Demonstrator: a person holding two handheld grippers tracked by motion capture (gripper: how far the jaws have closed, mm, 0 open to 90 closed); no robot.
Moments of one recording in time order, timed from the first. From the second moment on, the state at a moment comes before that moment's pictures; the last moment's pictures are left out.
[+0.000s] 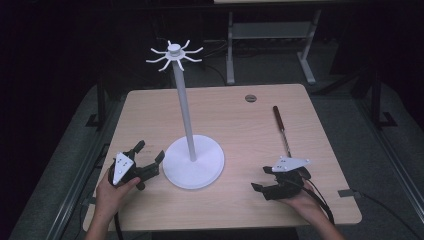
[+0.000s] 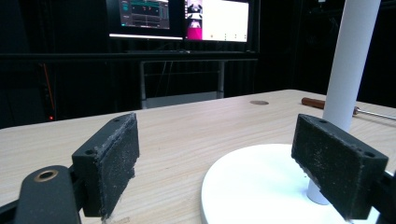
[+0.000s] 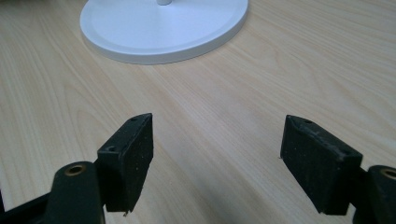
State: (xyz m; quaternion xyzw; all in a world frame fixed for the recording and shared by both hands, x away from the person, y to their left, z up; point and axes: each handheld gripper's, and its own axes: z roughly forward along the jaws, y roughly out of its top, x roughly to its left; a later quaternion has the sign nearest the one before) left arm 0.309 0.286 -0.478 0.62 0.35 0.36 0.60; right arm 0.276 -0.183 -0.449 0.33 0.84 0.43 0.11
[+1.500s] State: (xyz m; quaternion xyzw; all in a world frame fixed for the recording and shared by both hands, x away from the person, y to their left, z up) left arm 0.309 0.285 -0.478 0.61 0.35 0.36 0.61; right arm 0.321 -0.213 -0.427 0.40 0.79 0.44 0.16
